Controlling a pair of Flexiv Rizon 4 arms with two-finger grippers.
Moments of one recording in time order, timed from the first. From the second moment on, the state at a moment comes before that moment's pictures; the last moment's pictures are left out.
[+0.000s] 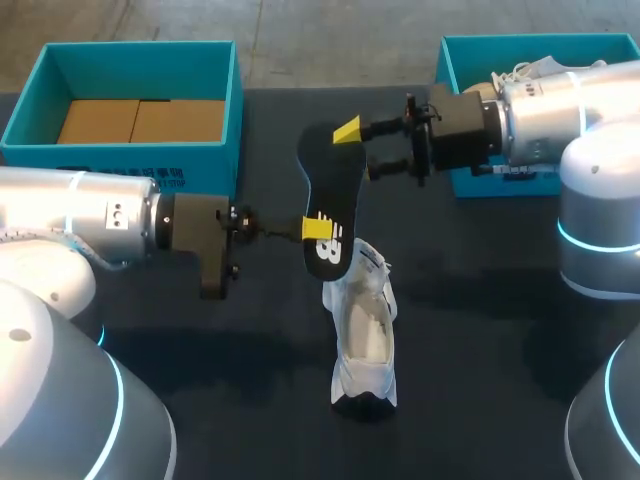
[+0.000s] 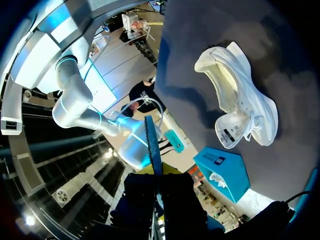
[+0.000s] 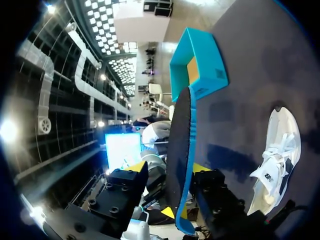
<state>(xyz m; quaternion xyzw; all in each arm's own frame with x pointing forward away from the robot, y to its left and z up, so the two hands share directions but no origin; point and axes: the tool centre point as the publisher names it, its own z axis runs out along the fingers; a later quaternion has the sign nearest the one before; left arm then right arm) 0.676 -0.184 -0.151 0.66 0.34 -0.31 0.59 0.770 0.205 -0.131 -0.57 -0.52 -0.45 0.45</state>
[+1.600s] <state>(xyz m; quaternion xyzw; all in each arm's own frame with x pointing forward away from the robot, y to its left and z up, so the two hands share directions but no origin) 0.676 -0.184 -0.151 0.66 0.34 -0.31 0.59 0.776 0.195 -0.132 -0.57 -0.51 -0.46 0.44</state>
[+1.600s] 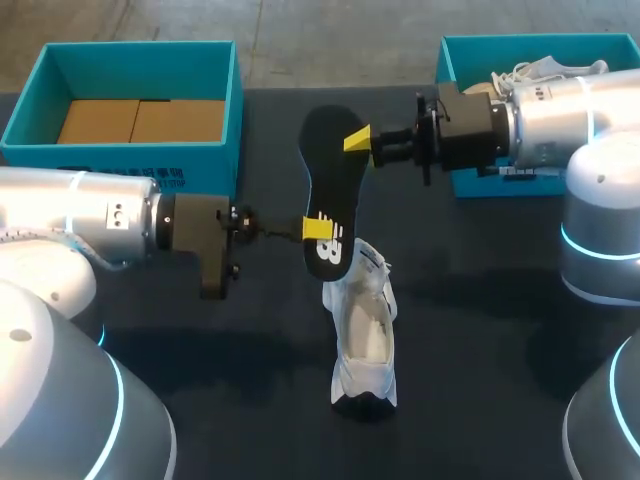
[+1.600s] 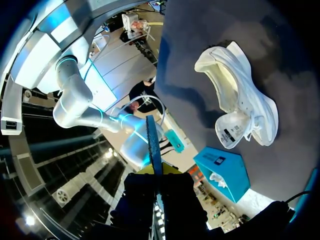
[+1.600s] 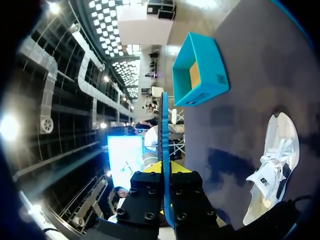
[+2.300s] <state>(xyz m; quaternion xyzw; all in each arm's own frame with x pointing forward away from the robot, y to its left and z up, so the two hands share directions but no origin) 0.675 -0.181 -0.152 0.66 0.35 -0.31 0.59 0.773 0.189 -0.143 -0.56 -0.51 -0.47 0.44</state>
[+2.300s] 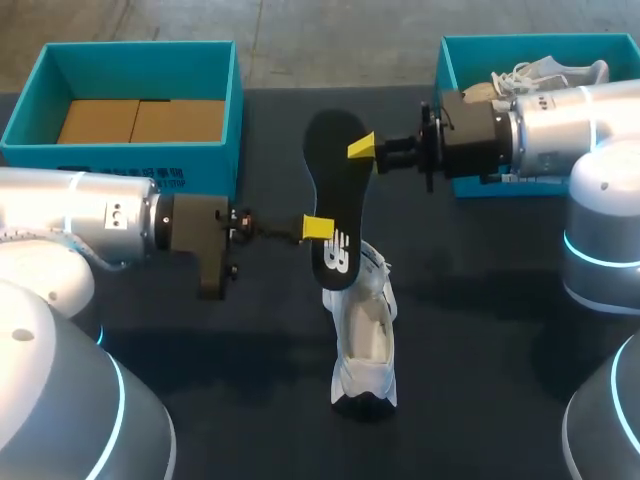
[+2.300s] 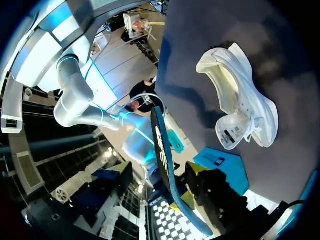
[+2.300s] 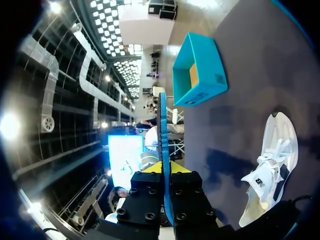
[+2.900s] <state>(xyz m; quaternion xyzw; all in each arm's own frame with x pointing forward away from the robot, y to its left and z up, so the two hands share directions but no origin) 0.690 -0.125 -0.148 0.67 0.44 -0.31 0.51 0.767 0.186 -0.177 -0.56 -0.52 -0.47 0.44</state>
